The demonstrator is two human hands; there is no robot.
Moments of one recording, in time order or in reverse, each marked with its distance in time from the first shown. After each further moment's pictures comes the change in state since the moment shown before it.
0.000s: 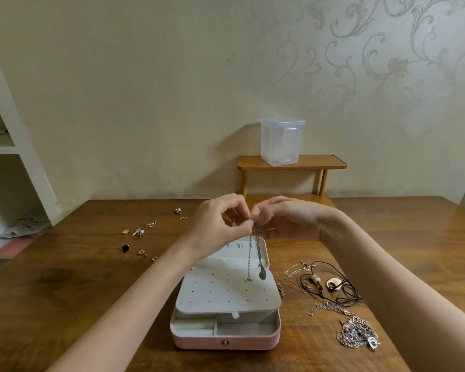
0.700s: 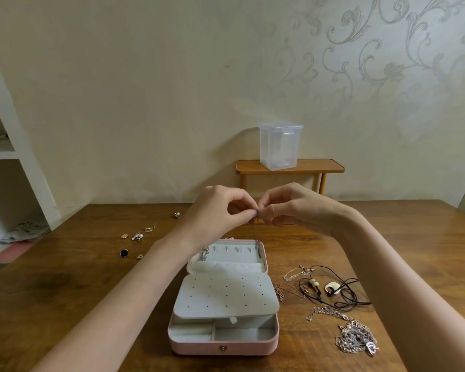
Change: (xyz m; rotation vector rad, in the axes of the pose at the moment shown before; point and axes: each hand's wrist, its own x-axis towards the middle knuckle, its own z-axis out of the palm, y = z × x) left_hand 0.014 0.023 -0.011 0.150 -0.044 -0.018; right_hand -0.026 -0.018 0.000 -0.284 0.219 -0.190
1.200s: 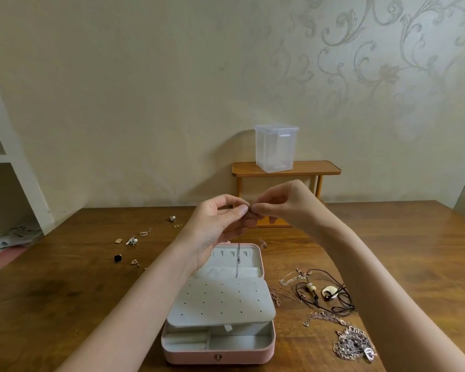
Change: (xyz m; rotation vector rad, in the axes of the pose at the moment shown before) left_hand 0.003 -0.006 0.019 -0.873 0.036 -0.467; right_hand 0.001 -0.001 0.013 -0.227 0.367 -0.162
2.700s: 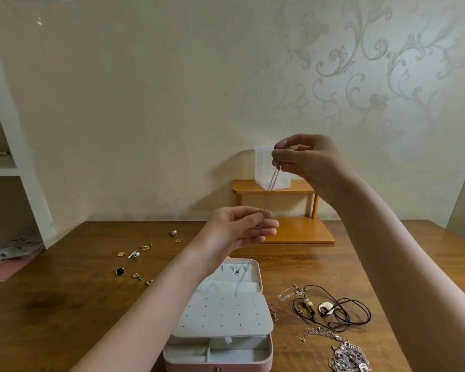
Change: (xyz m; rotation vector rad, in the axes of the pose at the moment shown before) left_hand -0.008 0.019 0.014 -0.008 -0.189 0.054; right_hand 0.024 -0.063 -0.052 0.348 0.312 -0.003
